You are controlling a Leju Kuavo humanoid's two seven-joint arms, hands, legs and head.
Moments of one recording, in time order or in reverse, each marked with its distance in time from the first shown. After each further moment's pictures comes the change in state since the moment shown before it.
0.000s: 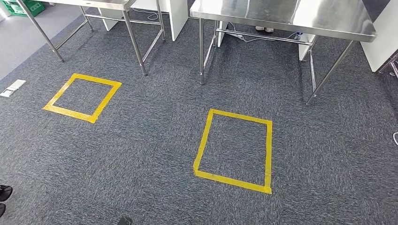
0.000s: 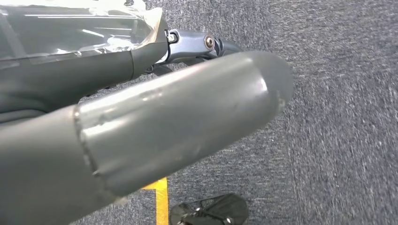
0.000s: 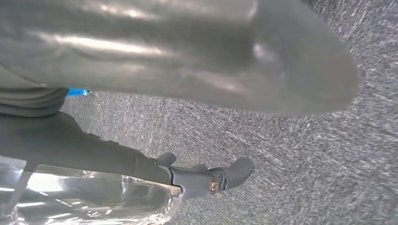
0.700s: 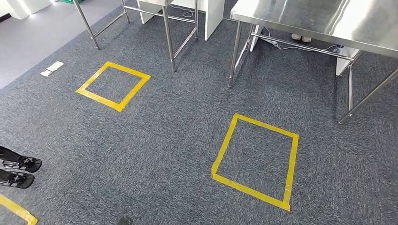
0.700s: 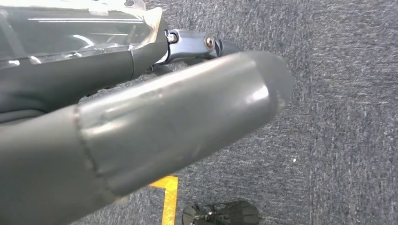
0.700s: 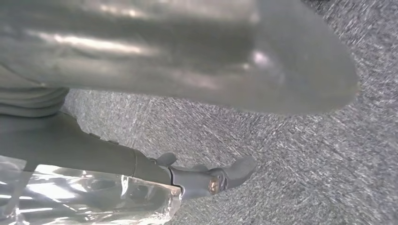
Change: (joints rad) left arm 0.003 -0.005 0.000 0.000 0.000 -0.012 0.022; right arm 0.002 0.000 0.002 0.000 0.006 0.003 0.002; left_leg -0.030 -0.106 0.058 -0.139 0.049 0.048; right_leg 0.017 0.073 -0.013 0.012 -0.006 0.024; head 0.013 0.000
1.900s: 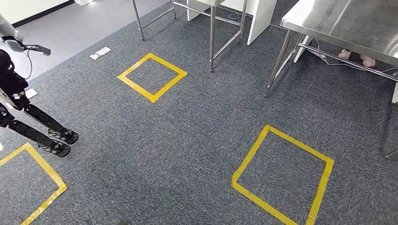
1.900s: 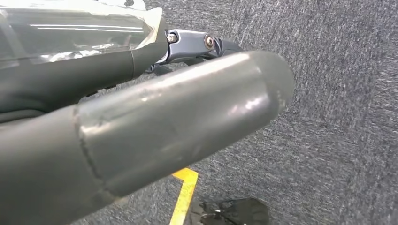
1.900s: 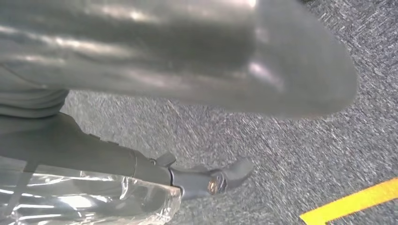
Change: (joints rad) left arm 0.010 0.011 0.001 0.000 0.004 0.006 0.022; right arm -0.023 0.019 0.034 0.000 0.019 0.004 -0.010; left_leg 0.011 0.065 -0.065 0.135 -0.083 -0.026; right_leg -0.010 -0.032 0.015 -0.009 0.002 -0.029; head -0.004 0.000
